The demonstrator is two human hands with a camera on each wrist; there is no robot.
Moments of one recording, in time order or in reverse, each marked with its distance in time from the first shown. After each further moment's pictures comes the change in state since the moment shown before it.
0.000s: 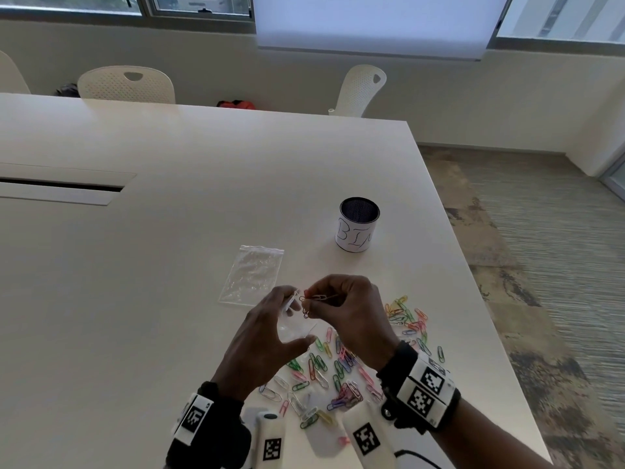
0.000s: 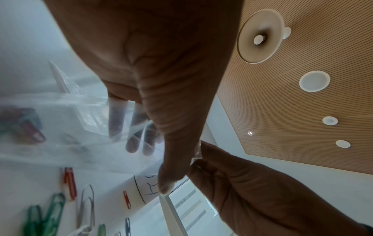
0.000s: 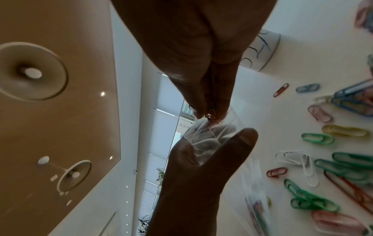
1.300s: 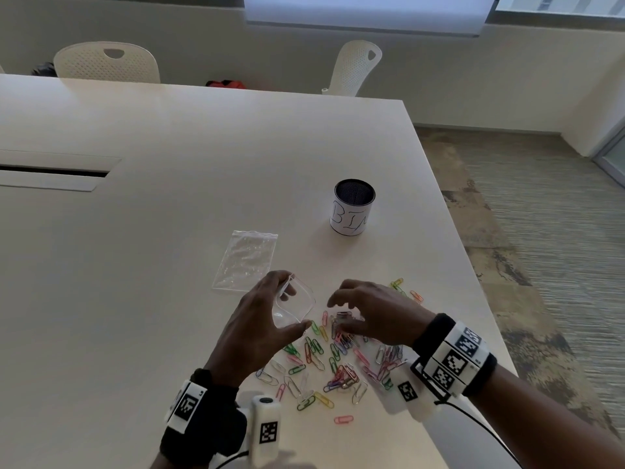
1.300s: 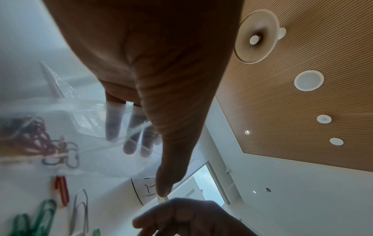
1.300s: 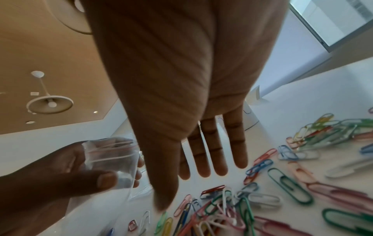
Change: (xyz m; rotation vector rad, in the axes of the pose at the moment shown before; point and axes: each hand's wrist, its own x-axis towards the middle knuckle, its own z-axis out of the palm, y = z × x) left_hand 0.000 -0.001 -0.002 0.013 -0.015 0.000; right_hand 0.009 0.031 -0.055 -0.939 -0.587 -0.081
